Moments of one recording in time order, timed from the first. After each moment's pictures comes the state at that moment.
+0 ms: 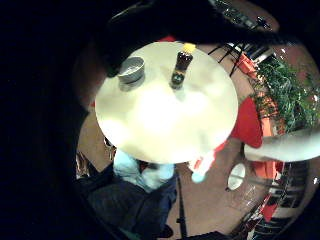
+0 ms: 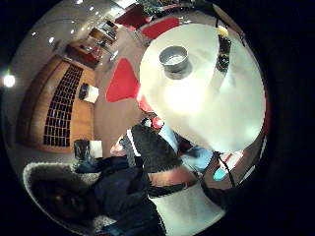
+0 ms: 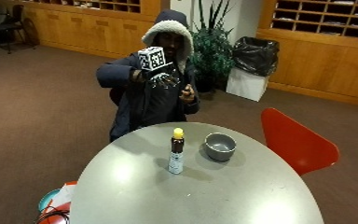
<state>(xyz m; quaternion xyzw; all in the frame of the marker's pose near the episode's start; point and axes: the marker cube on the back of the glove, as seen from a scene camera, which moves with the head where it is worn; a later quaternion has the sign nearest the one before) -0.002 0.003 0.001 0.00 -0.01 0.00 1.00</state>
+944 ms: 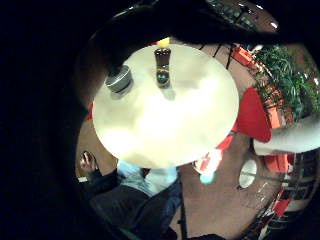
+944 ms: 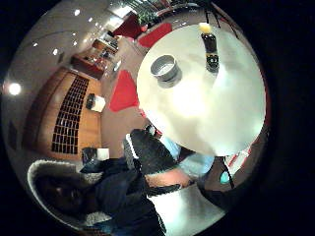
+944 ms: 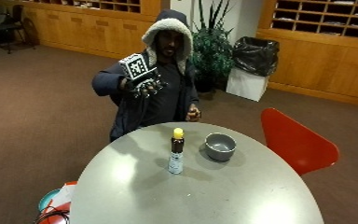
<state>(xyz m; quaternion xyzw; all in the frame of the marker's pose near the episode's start) 0.075 -0.011 0.010 0.10 -0.07 0.17 0.98</state>
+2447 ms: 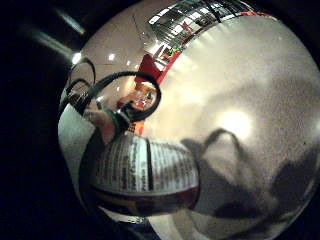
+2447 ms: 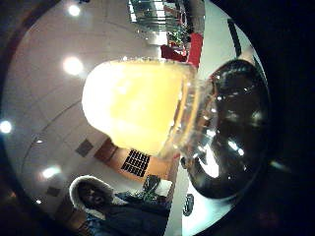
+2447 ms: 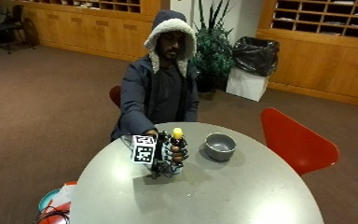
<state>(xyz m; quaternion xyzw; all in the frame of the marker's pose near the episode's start) 0.166 -0.231 0.224 0.19 -0.52 0.12 0.82</state>
